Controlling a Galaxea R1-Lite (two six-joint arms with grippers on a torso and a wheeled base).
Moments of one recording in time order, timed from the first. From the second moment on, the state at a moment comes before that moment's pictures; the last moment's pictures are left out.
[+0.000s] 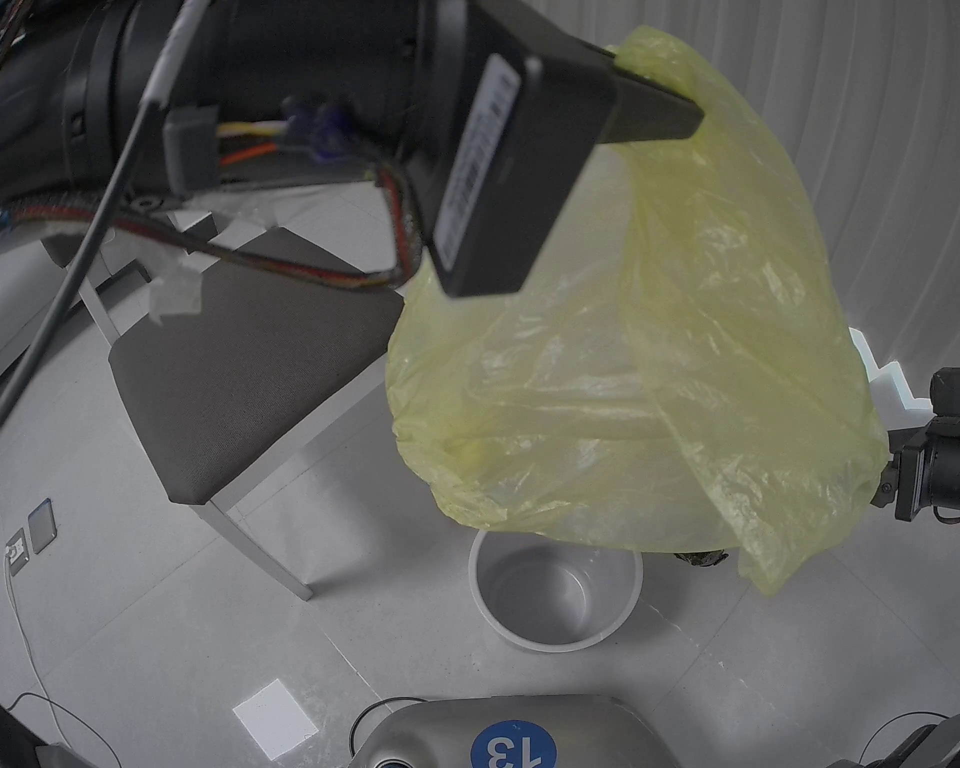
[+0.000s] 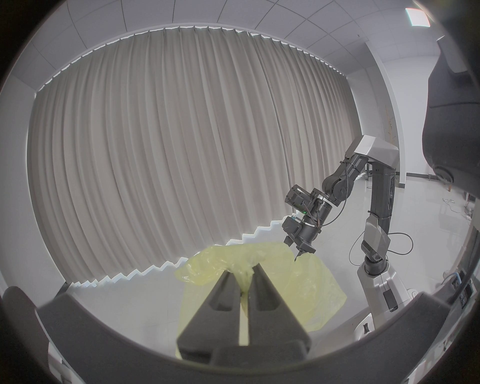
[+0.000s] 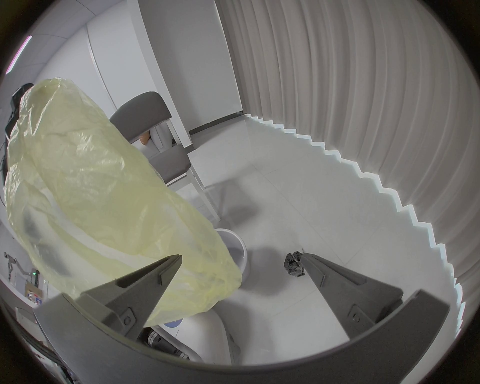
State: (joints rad) left arm -0.98 1.55 -1.71 0.26 -0.19 0.59; right arm 0.12 1.17 -0.77 0.08 0.25 -0.03
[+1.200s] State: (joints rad) left arm -1.06 1.50 -1.75 0.25 -0.19 0.59; right arm 0.30 1.17 -0.65 -0.16 0.24 0.27
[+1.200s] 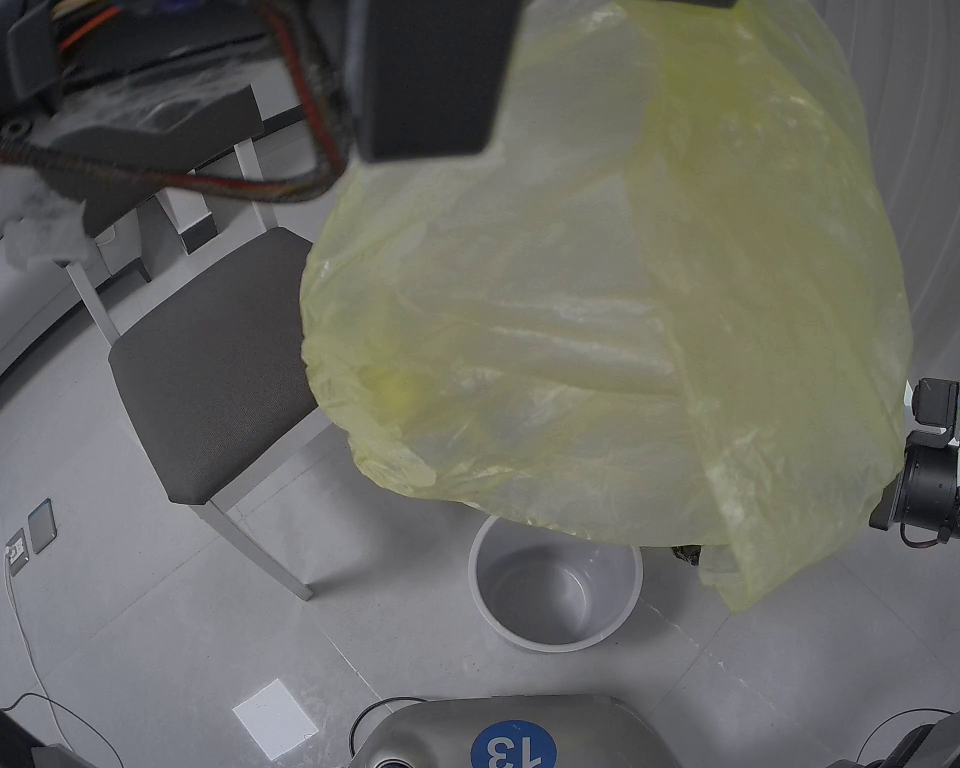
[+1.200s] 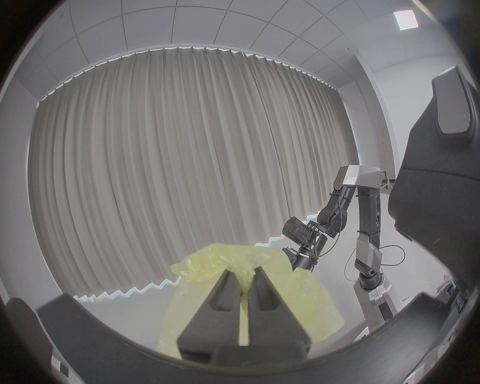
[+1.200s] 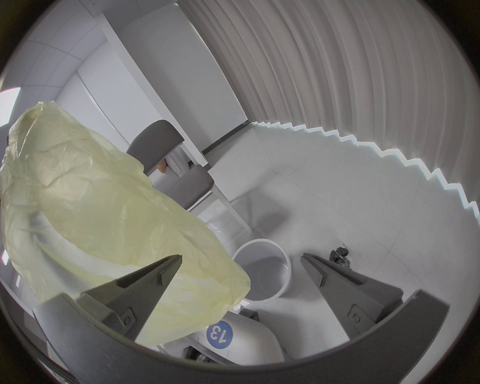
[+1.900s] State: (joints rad) left arm -1.06 1.49 -1.77 0.22 -0.19 0.59; right arm 0.39 1.09 -0.60 -0.18 0.38 0.40
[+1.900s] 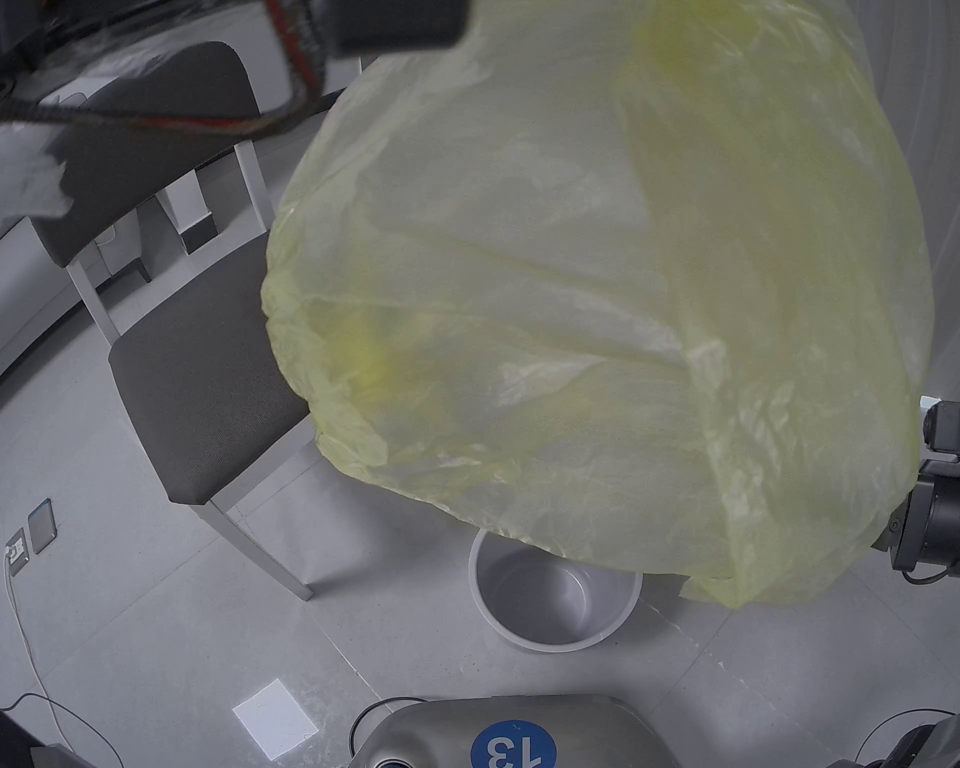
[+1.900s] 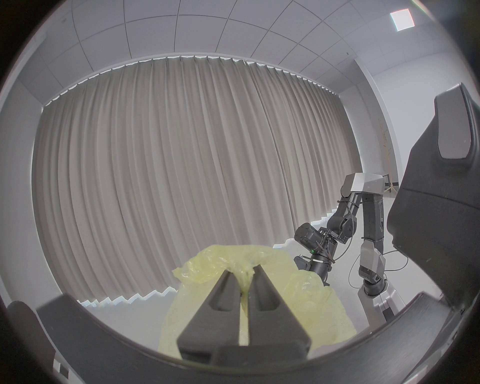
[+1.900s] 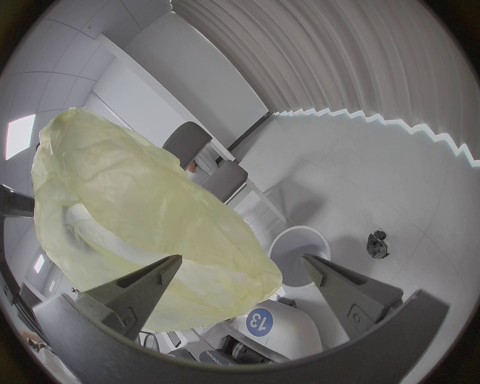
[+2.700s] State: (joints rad) left arm -1.09 1.53 -1.89 0.22 -0.21 0.59; right arm 0.39 1.09 -0.55 -0.20 0.38 0.39
